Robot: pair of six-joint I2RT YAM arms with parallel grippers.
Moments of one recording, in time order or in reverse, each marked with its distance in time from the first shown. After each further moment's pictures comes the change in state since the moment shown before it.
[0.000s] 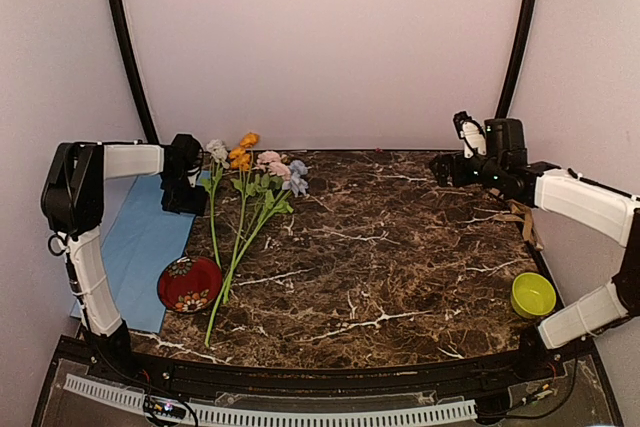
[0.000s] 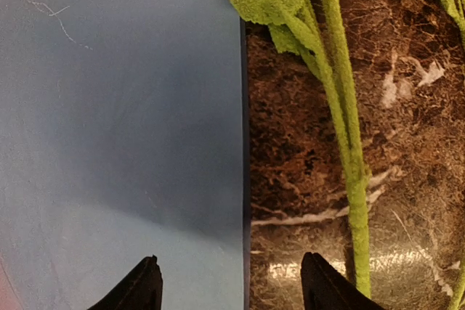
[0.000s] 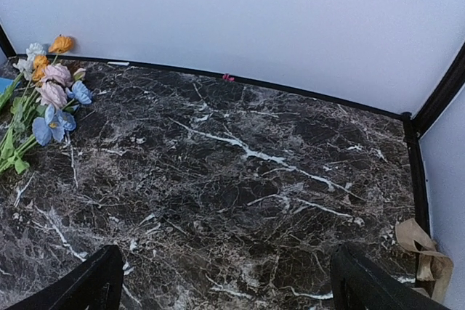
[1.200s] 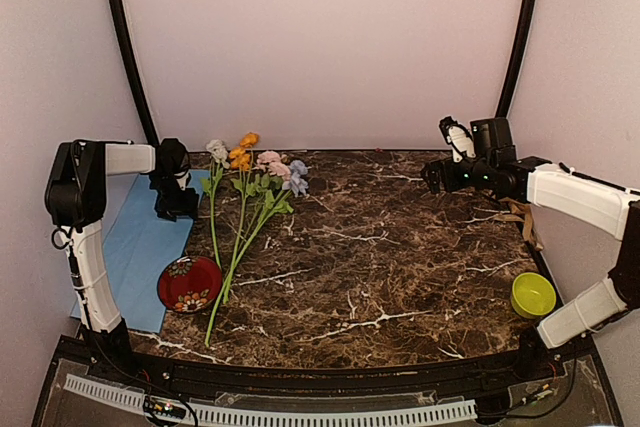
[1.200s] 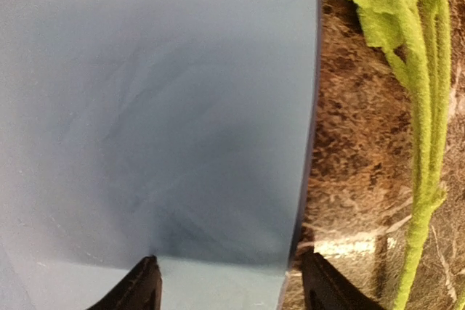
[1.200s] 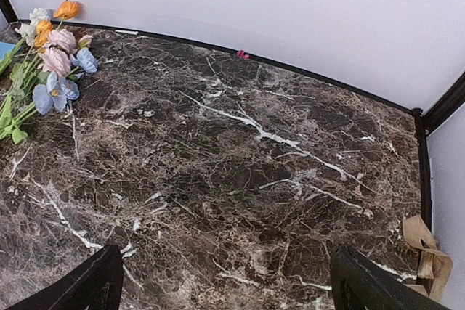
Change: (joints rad) left arm 0.122 0.109 0.079 -0.066 0.154 0.004; right arm 0.065 0.051 0.052 -0.102 0.047 -0.044
